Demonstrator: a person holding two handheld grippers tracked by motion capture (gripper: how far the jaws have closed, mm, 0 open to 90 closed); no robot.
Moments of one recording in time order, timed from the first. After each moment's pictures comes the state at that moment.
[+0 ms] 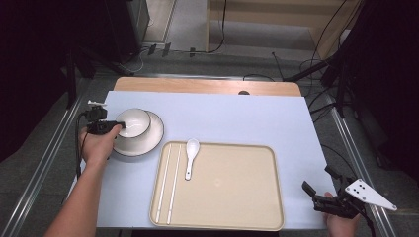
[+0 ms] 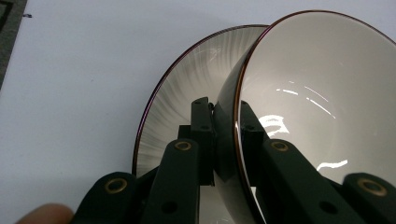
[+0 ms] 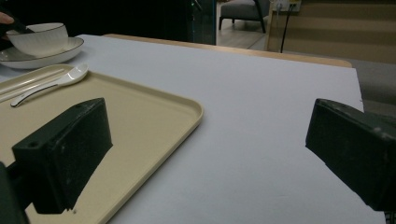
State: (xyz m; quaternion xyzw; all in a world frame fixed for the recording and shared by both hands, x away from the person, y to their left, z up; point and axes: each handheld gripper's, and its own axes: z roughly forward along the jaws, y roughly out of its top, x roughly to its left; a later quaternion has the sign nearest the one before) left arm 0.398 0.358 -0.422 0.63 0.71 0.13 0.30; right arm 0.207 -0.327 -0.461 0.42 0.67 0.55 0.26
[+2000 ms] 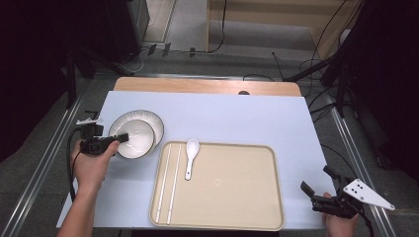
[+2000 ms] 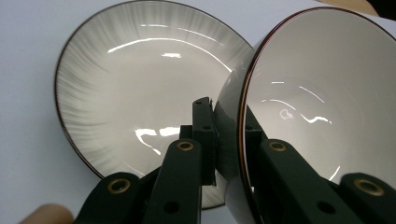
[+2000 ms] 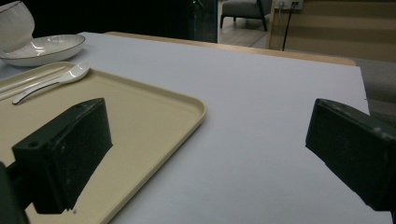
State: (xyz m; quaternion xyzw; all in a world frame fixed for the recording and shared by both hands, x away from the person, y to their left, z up) left arm 0.320 0.337 -0.399 0.67 0.62 0.11 0.39; right arm 0.207 -0.324 -0.462 0.42 0.68 0.55 0.26
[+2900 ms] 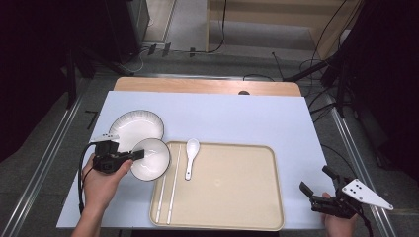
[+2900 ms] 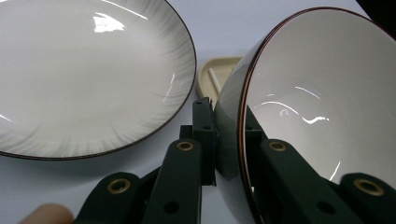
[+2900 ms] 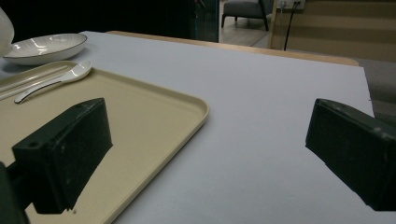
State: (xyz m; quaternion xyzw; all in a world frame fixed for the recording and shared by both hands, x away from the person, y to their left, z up) left arm 0.280 0.293 -0.403 0.72 0.56 0.08 0.40; right arm 0.207 -0.321 -0.462 0.41 0.68 0.55 0.26
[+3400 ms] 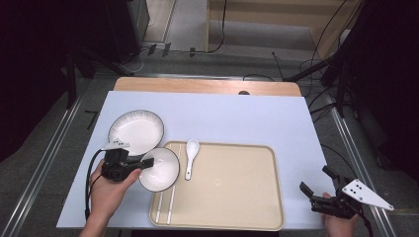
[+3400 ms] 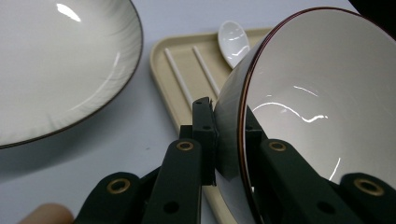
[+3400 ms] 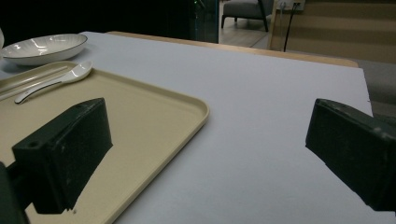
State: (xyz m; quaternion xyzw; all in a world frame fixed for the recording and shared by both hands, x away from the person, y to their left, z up) left arm 0.265 0.267 -0.405 0.75 0.53 0.05 0.40; right arm 0.206 -0.321 -0.461 0.41 0.68 0.55 0.26
